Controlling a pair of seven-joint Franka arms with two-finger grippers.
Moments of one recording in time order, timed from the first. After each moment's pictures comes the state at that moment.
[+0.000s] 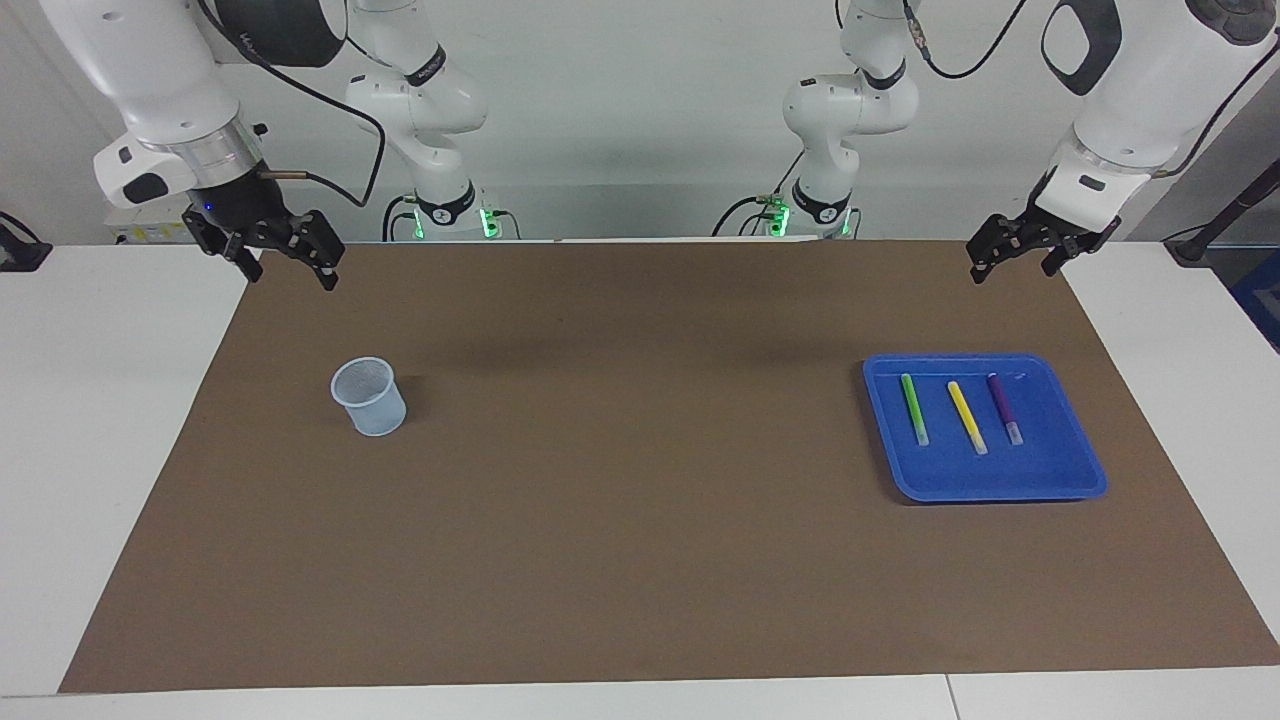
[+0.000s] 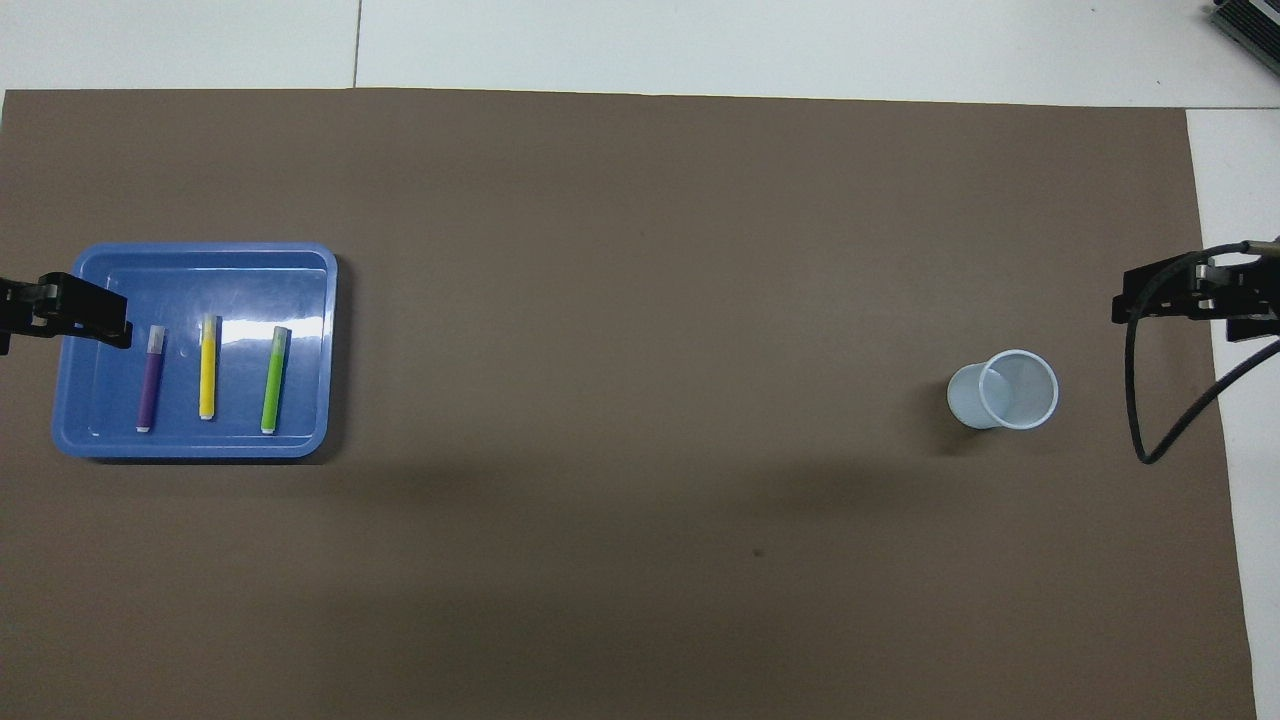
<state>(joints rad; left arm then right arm) -0.03 0.02 0.01 -1.56 0.04 1.50 -0.02 -0.01 0.00 -0.02 -1.57 0.01 1.58 0.14</state>
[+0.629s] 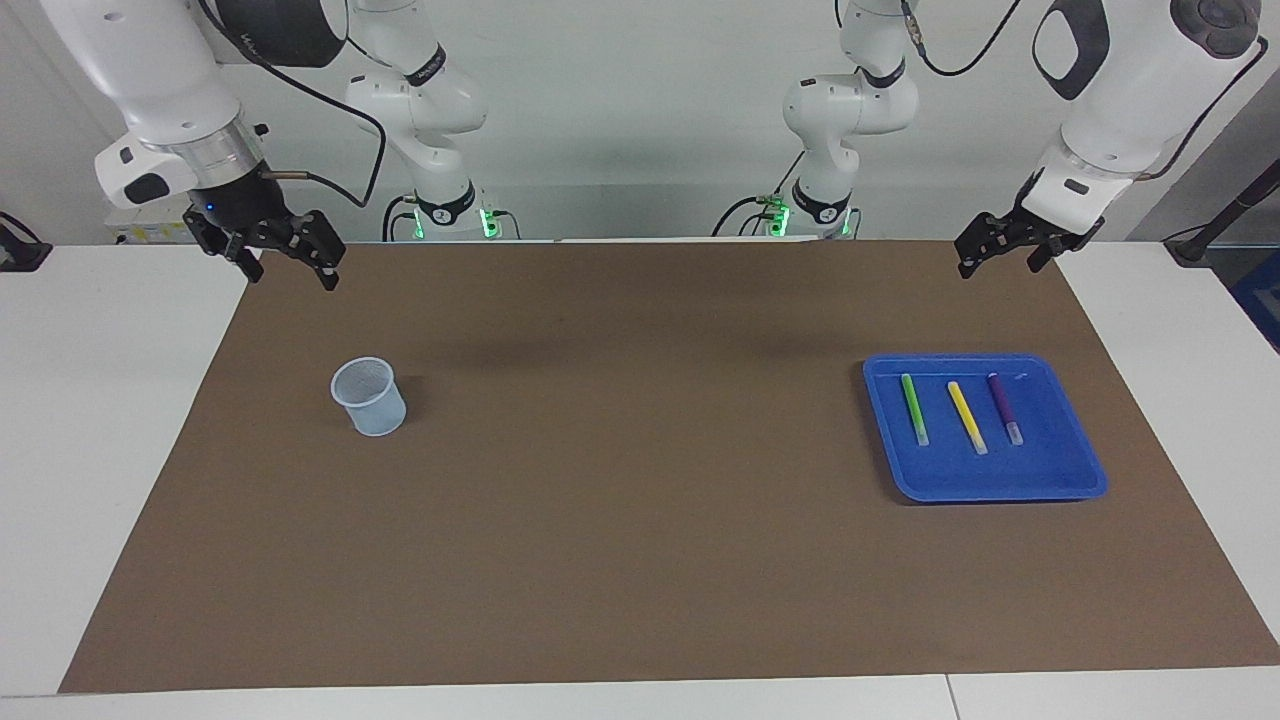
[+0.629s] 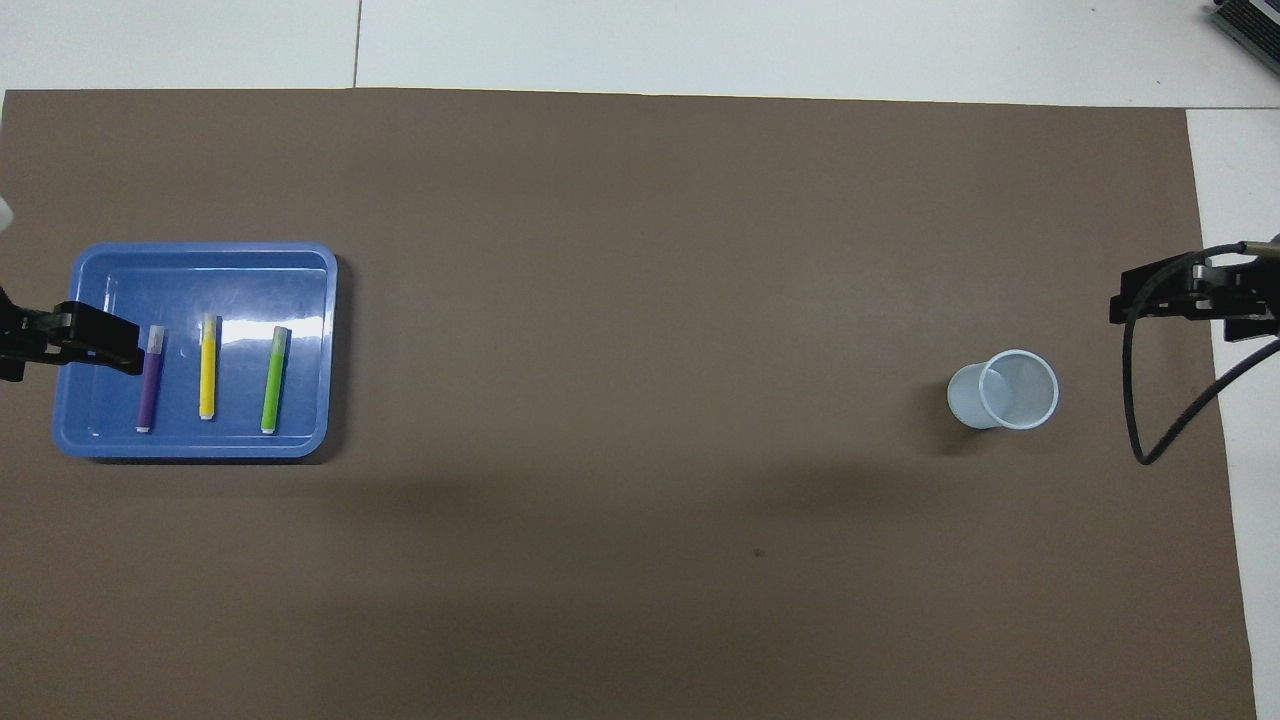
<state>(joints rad) -0.03 -0.02 0.01 -1.63 0.03 1.51 -0.02 -0.01 0.00 -0.02 -1.57 0.01 1.58 0.14</state>
